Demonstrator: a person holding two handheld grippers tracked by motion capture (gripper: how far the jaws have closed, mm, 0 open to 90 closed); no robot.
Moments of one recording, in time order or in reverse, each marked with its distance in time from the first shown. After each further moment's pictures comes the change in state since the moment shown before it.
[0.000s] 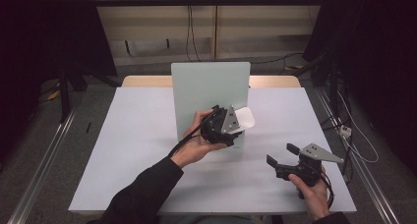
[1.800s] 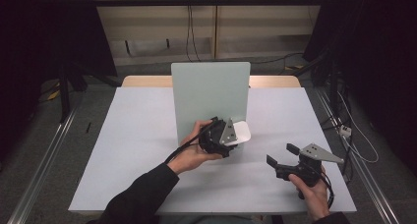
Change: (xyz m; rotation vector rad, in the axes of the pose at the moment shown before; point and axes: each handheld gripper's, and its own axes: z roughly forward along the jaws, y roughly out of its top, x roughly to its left) left arm -0.028 -0.030 0.012 0.094 -0.103 0.041; right arm 0.000 0.000 0.000 0.000 0.002 0.002
